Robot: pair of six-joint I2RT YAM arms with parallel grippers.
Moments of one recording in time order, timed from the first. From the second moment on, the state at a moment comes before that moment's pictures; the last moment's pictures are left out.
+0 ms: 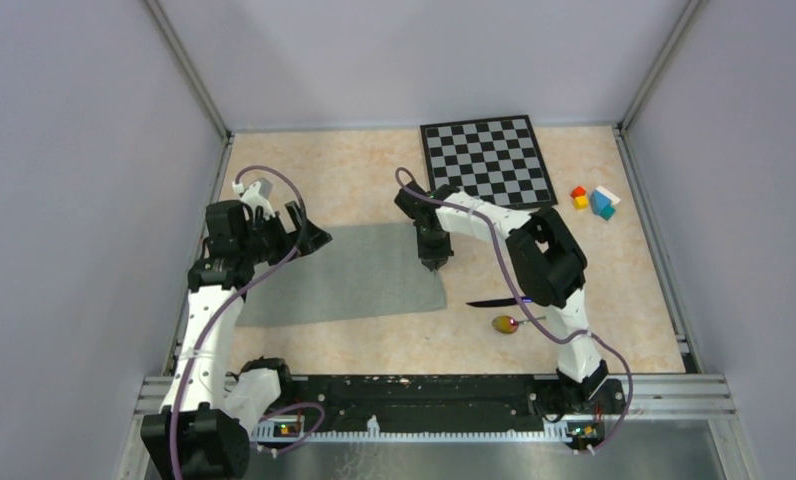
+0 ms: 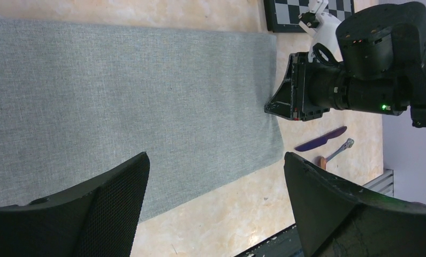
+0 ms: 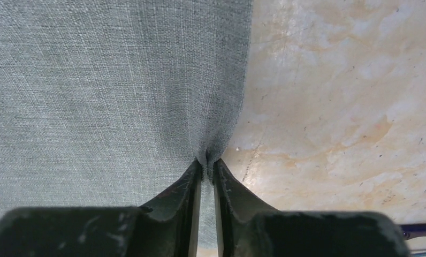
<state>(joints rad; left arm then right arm) 0.09 0.94 0.83 -0.52 0.56 -0.37 0.75 2.14 1.64 -0.91 0.14 0.69</state>
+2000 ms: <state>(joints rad) 0.09 0.99 0.82 -0.49 0.52 -0.40 0.85 1.75 1.51 -0.80 0.22 0.32</state>
